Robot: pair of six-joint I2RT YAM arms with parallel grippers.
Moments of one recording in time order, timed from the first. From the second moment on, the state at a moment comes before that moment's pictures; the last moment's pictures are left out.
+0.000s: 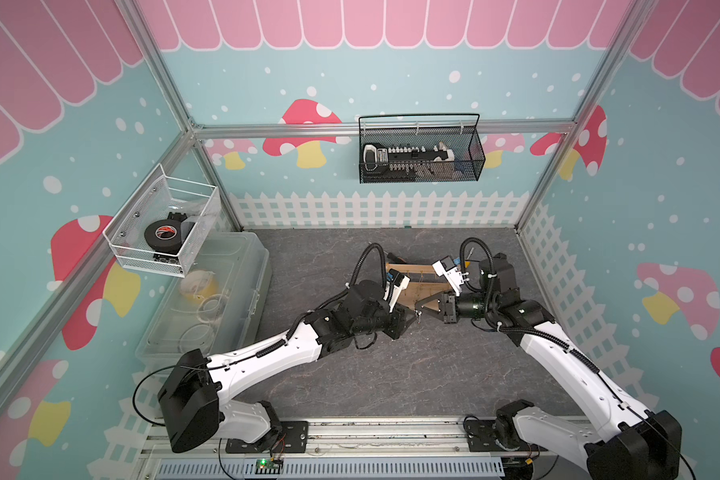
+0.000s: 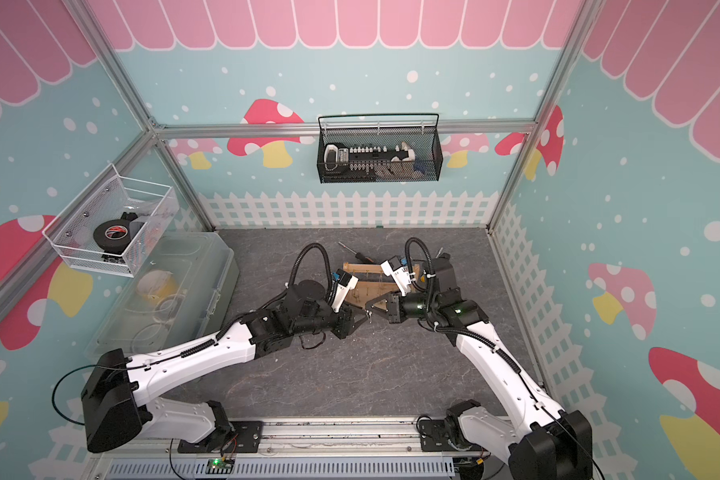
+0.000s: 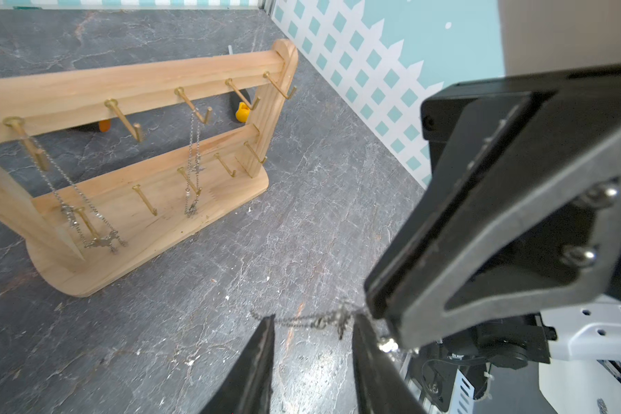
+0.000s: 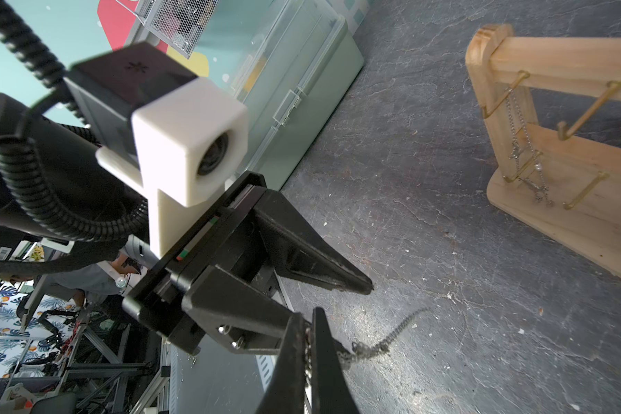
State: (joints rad) left arm -0.91 1.38 1.01 -0.11 0.18 -0.39; right arm 0.35 1.10 0.92 -0.43 -0.91 0.33
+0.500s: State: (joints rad) left arm -0.91 1.35 0.99 -0.13 0.18 -0.39; right arm 0.38 1.10 0.92 -0.40 -0.91 0.34
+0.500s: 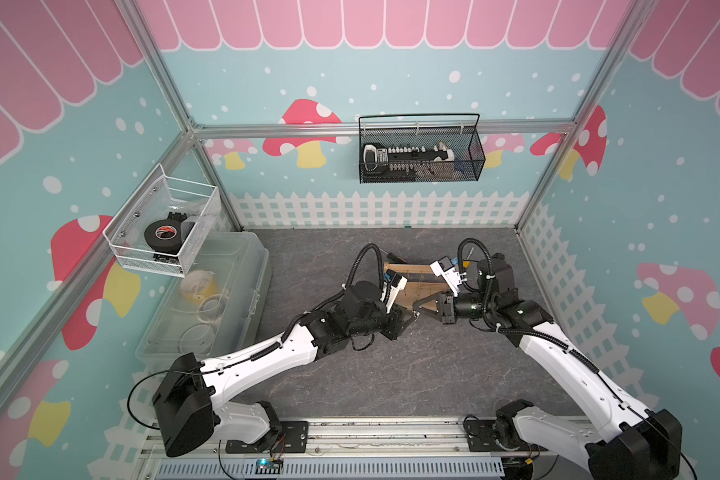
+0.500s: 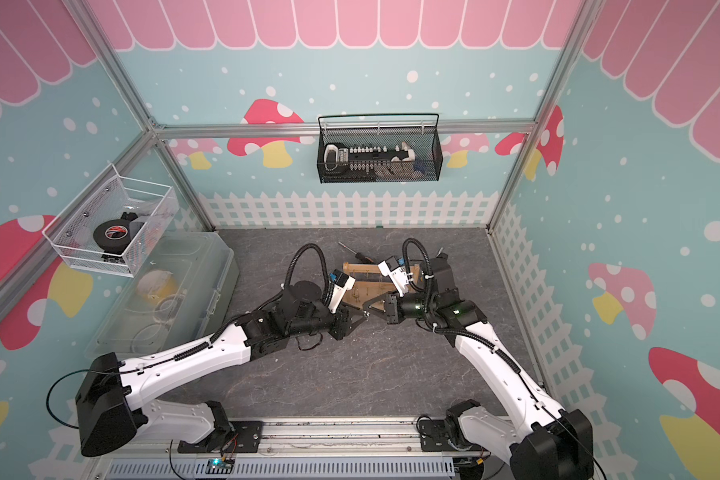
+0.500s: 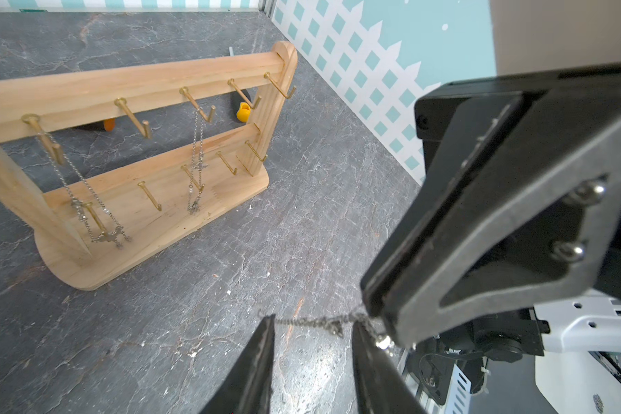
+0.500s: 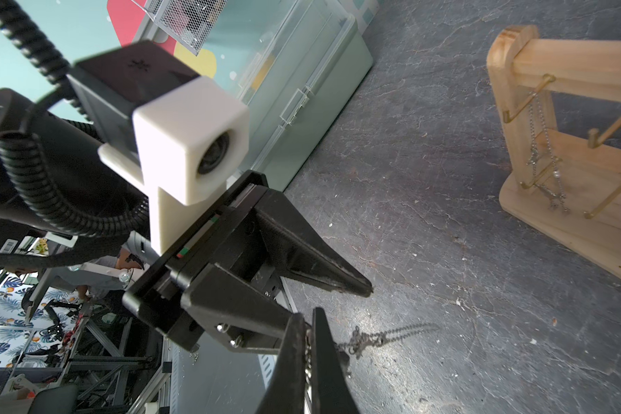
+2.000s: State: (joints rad) left arm -0.93 1.32 0.93 -0.11 0.11 -0.38; right arm 0.40 1.11 0.92 -0.36 -0.94 0.38
